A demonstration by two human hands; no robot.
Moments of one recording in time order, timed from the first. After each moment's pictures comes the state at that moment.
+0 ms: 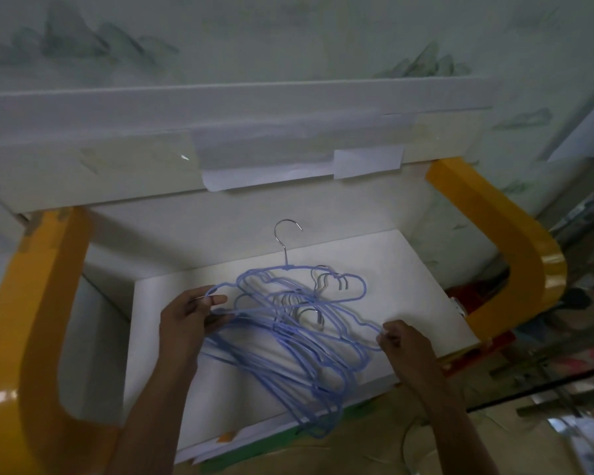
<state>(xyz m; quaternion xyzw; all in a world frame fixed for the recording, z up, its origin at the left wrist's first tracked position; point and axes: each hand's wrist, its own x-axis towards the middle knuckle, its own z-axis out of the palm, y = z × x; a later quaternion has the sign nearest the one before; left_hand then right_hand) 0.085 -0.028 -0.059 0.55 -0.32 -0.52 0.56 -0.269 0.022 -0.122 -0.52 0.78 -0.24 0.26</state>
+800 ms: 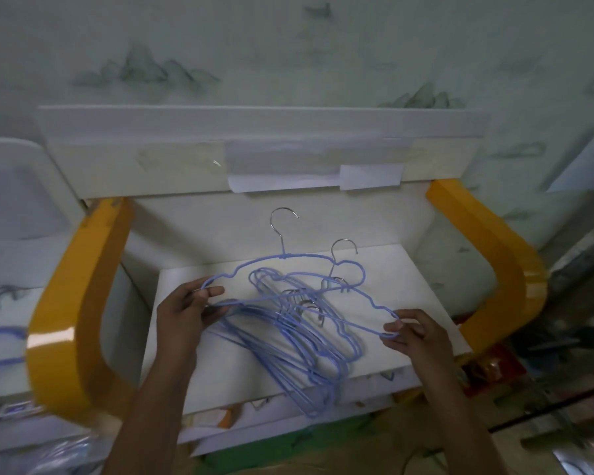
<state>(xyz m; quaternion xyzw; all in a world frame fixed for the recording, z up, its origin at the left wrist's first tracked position) 0.087 0.025 -0.032 0.52 -0.32 -0.47 0.64 -0.273 0.049 -0.069 -0.37 0.60 -0.56 0.43</state>
